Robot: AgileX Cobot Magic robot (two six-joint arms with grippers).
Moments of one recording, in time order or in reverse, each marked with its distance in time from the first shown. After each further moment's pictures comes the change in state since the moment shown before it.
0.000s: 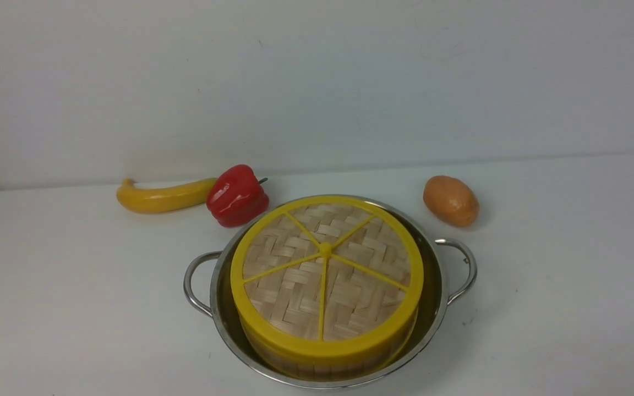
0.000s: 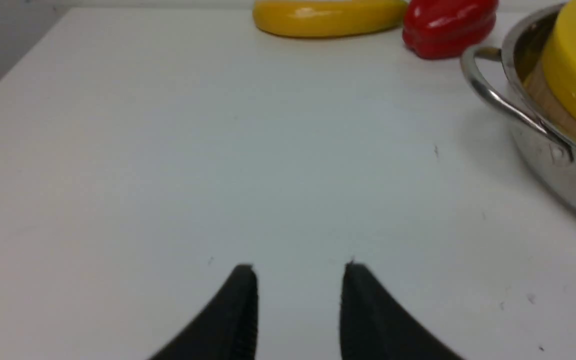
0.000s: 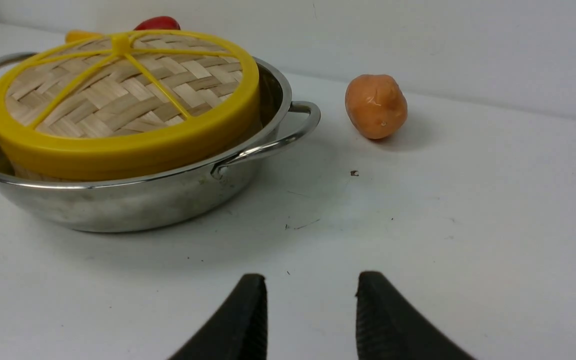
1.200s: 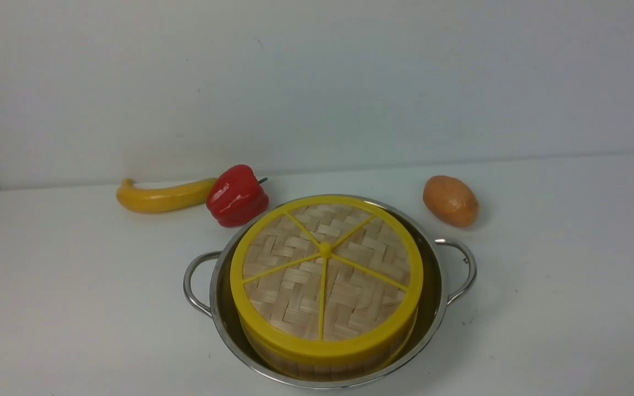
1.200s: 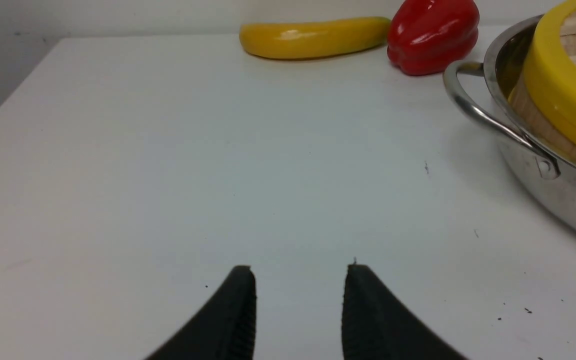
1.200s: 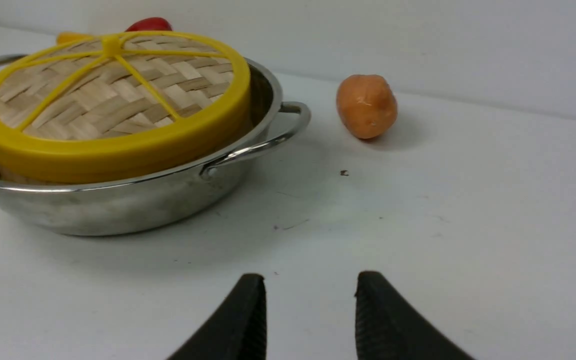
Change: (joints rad) right arm -0.074 0.000 0.000 0.000 0.000 0.000; left arm 0.000 0.000 0.004 -0.022 -0.026 0.053
